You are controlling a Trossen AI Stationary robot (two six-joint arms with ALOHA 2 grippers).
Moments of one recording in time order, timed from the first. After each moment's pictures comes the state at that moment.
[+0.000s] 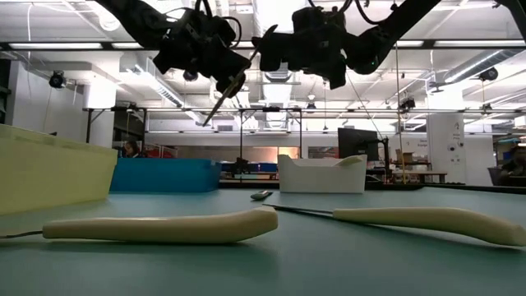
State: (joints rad) left arm 0.55 1.53 1.04 -0.07 0.99 0.22; right arm -0.48 1.79 1.16 0.64 -1.19 -0.28
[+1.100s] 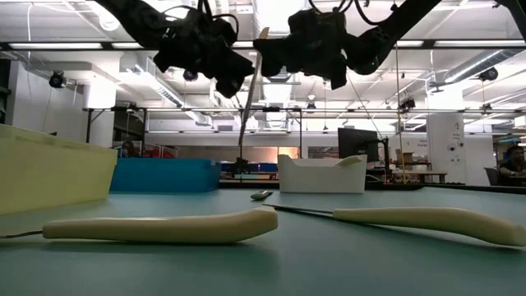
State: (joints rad) left arm 0.55 1.53 1.04 -0.04 0.89 0.17; right arm -0.49 1.79 1.16 0.65 -1.10 -0.20
